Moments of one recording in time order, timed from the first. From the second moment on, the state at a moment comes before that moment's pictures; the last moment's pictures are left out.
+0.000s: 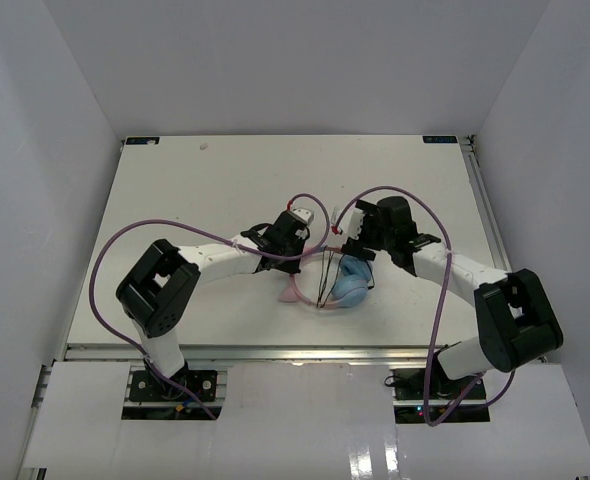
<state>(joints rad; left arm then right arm) -0.77 1.77 1.07 -0.23 -0.10 -0.35 0.44 1.44 0.77 0.03 -0.19 -0.95</state>
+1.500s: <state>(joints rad) -0.67 1.76 1.03 -0.19 0.10 -0.37 0.22 1.66 1.08 -0.42 -0.37 -0.94</state>
